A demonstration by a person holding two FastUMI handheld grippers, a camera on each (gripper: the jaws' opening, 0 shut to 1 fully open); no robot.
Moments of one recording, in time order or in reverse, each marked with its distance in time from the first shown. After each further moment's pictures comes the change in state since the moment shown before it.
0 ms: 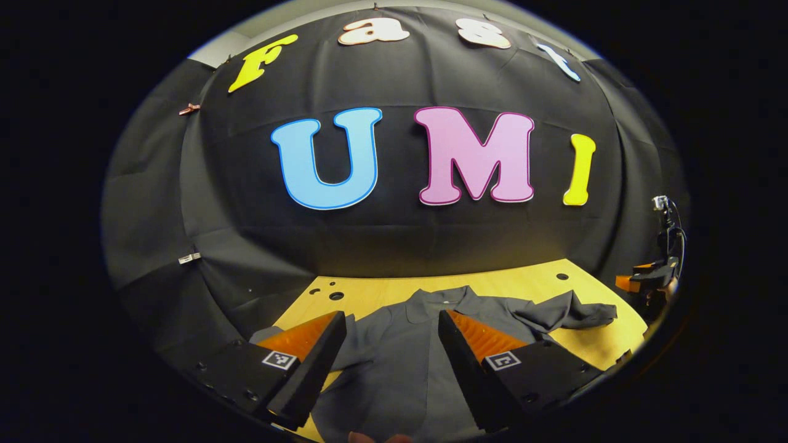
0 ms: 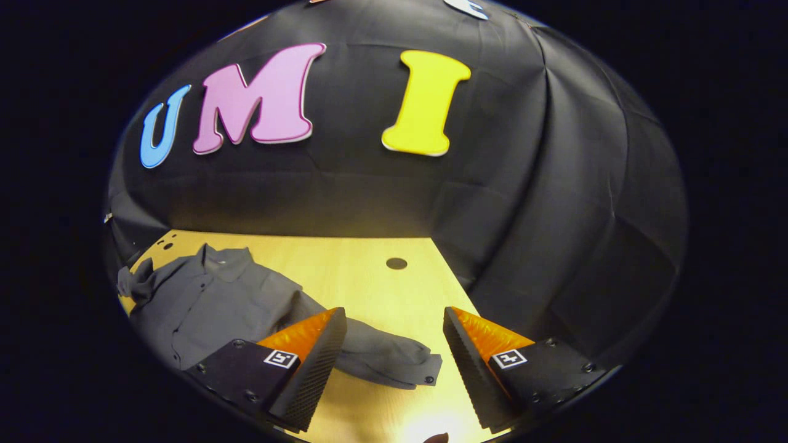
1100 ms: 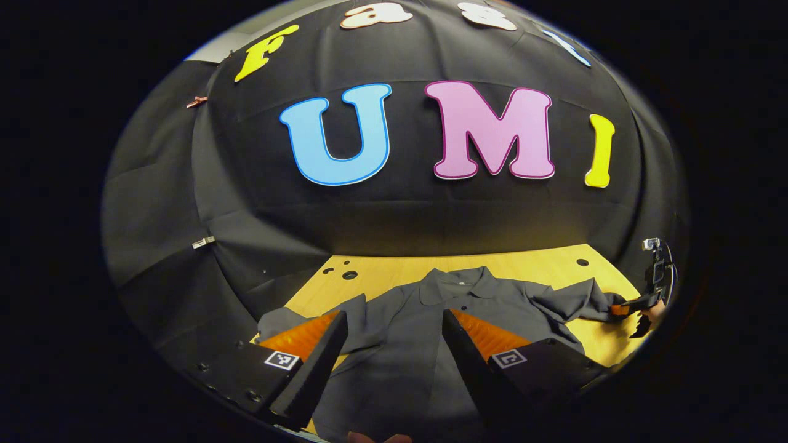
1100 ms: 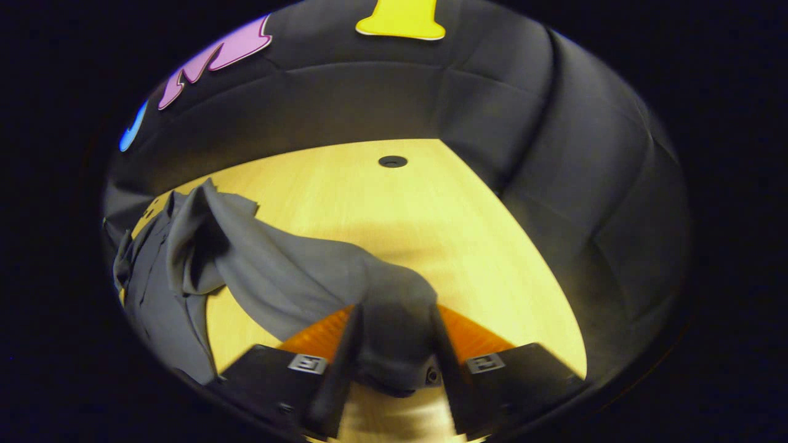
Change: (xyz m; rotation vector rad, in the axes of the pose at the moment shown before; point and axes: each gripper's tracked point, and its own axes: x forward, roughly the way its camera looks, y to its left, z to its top) left arm 0.015 -0.001 -0.025 -0.005 0.087 0.095; right arm 0.086 -0.012 -0.134 0.040 0.311 0.024
